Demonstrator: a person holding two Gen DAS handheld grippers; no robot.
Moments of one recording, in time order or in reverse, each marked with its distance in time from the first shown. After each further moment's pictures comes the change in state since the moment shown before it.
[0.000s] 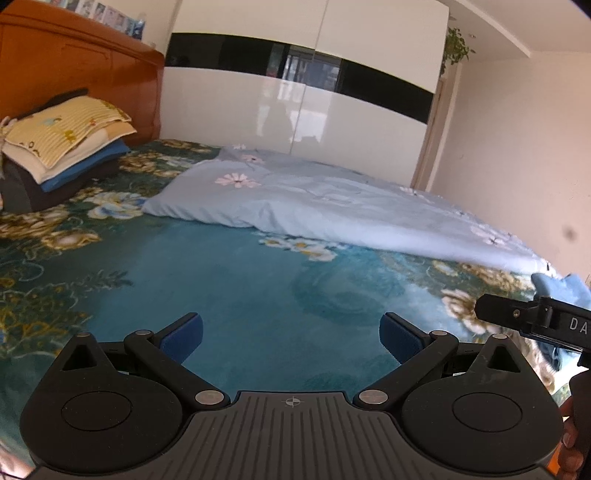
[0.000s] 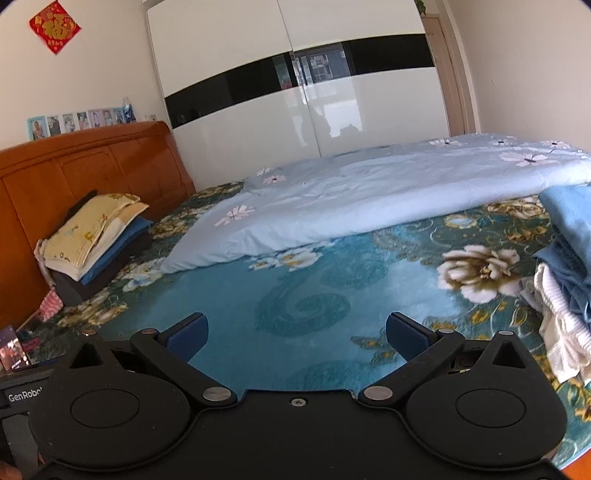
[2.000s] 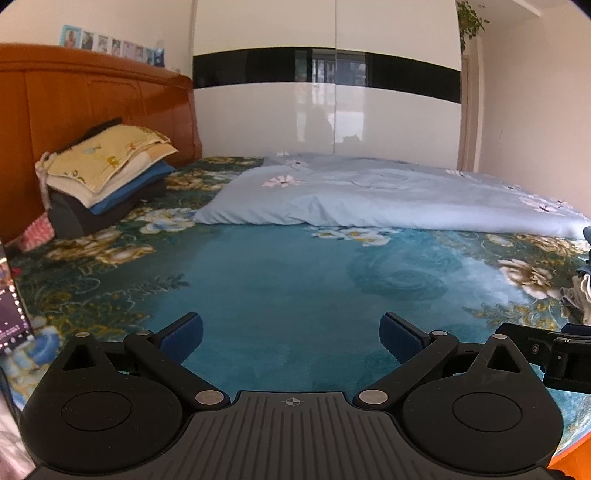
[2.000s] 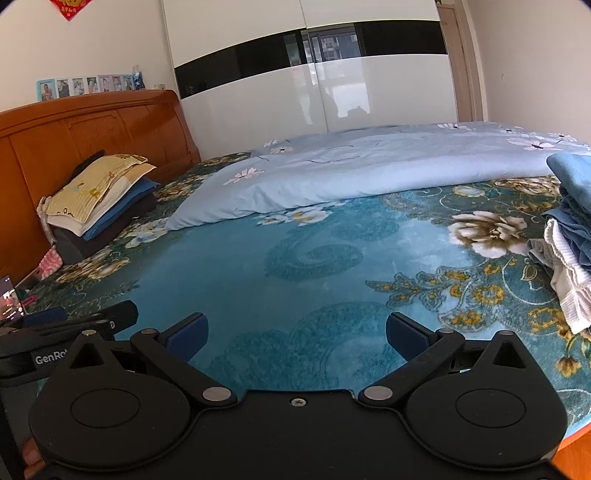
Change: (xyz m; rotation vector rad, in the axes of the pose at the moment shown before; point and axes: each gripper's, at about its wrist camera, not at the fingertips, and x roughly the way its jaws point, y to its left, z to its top) left arm -0.002 -0.009 -0.026 0.117 -0.036 0.212; right arm -0.002 0.020 -0.049 -0.058 0.061 -0.011
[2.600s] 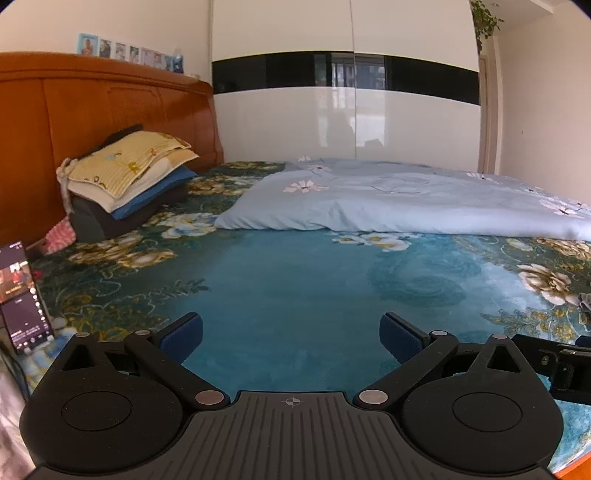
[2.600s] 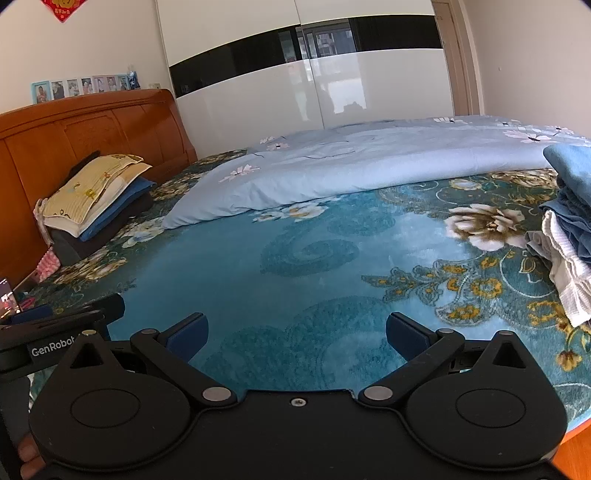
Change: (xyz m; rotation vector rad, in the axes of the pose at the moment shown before) left arm -0.005 -0.002 0.001 -0.021 -0.010 0.068; right arm 0.002 -0.005 -0.003 0.019 0.011 -0.004
